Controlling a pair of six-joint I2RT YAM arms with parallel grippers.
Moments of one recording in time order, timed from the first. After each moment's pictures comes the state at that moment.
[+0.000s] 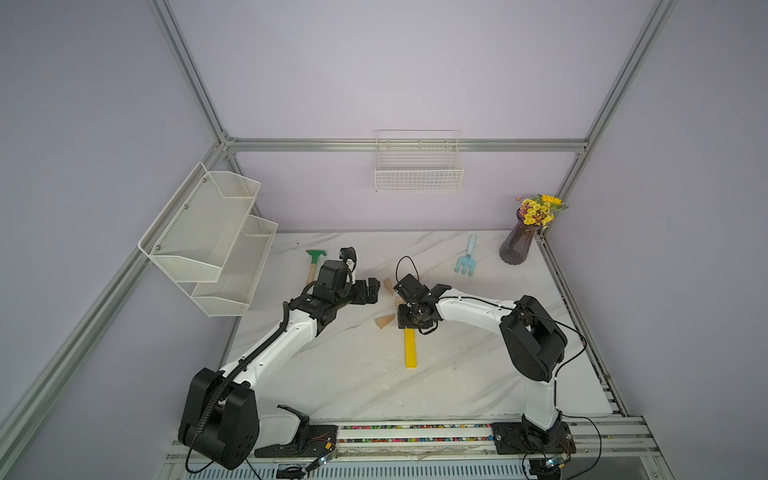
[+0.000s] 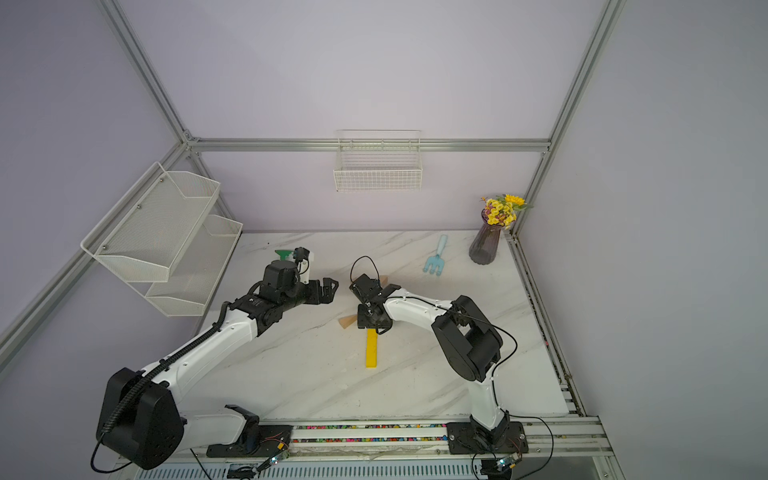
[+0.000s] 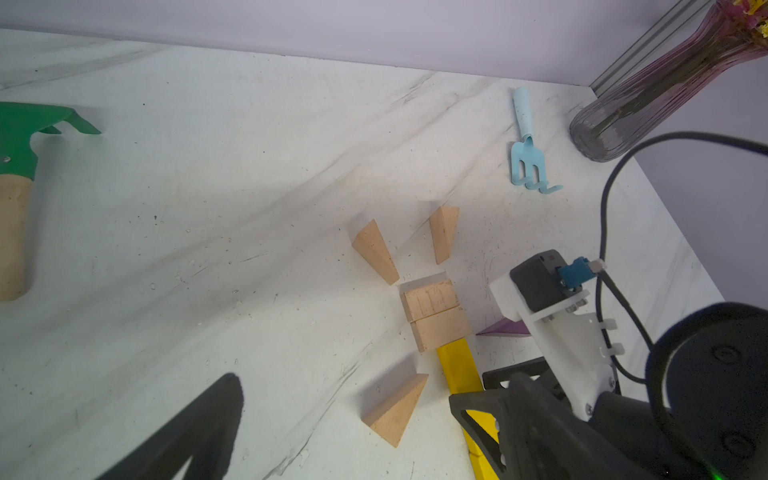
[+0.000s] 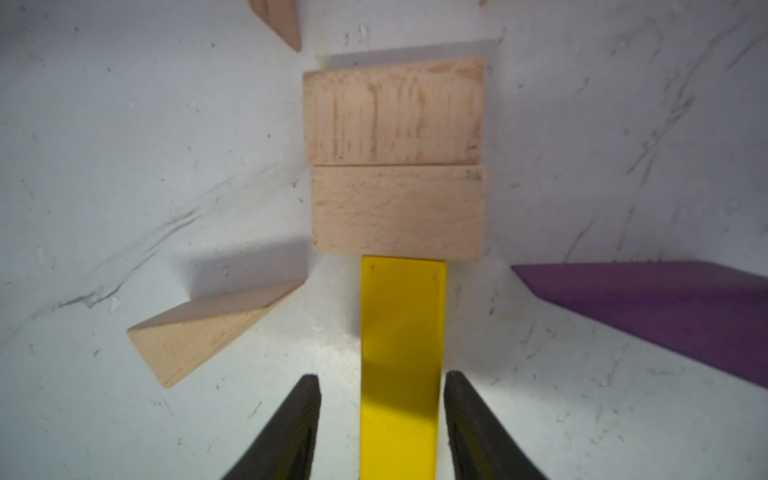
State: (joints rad) left arm -0.37 1.31 0.95 -0.25 0.05 -0.32; right arm 0.76 1.97 1.38 -0.58 0.04 0.72
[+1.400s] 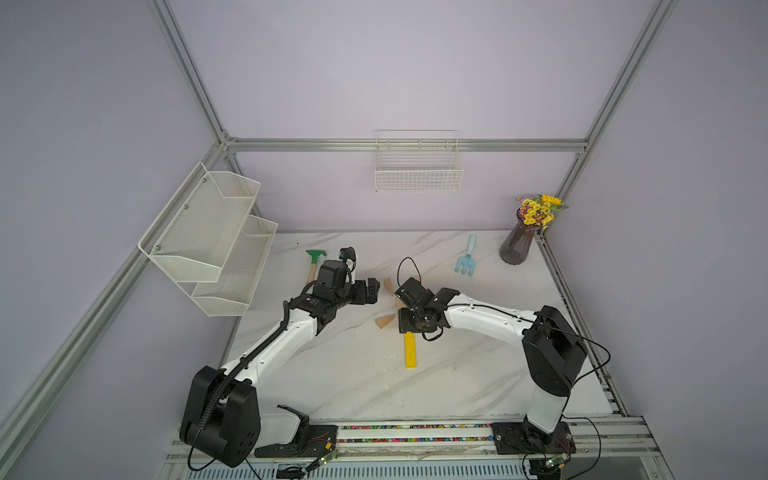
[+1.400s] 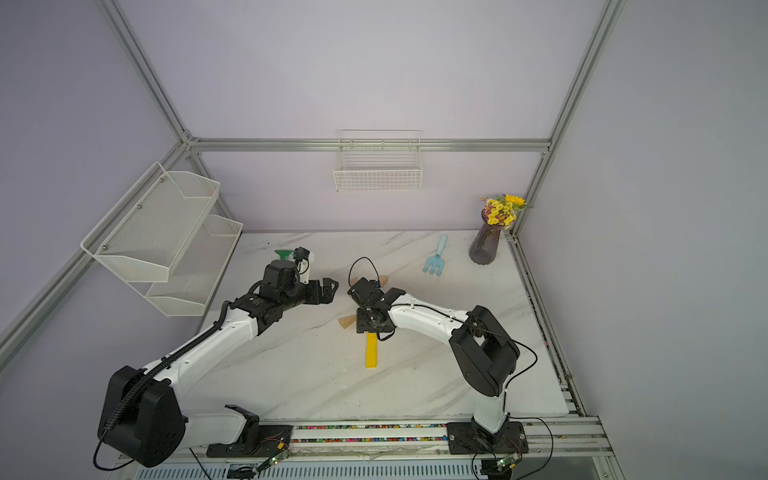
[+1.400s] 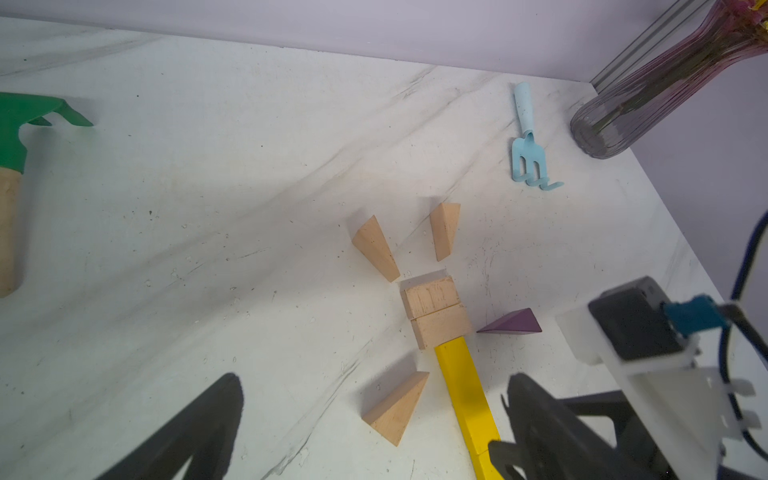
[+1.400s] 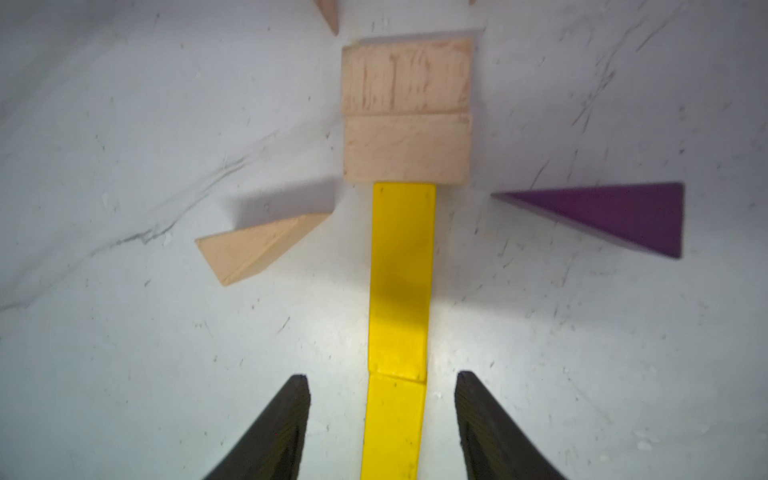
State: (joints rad) left arm -0.37 1.32 0.95 -0.25 0.07 -0.32; right arm 0.86 1.81 1.29 -0.64 0.08 0.76
